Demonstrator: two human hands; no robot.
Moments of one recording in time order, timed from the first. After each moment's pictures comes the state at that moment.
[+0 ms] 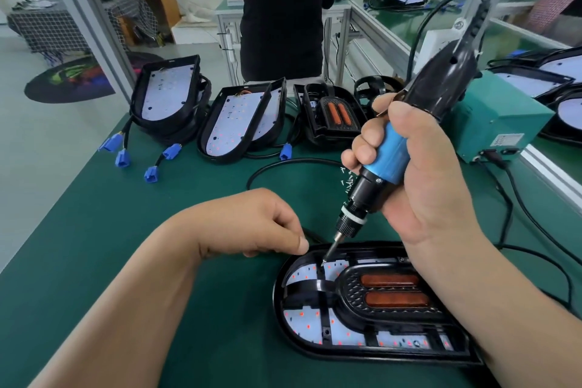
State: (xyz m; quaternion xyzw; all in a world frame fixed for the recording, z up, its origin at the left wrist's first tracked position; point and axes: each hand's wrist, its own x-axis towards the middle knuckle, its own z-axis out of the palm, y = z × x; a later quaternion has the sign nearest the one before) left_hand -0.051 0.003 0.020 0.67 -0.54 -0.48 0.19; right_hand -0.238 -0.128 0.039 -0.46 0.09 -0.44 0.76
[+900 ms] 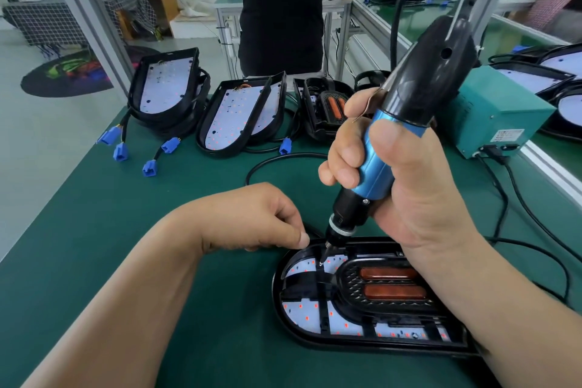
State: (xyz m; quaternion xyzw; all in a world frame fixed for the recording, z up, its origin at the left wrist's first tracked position) left_hand -0.052 0.002 0.016 0.67 -0.54 -0.47 0.19; right_hand -0.237 -0.113 0.039 -0.57 -0.02 -0.36 0.74
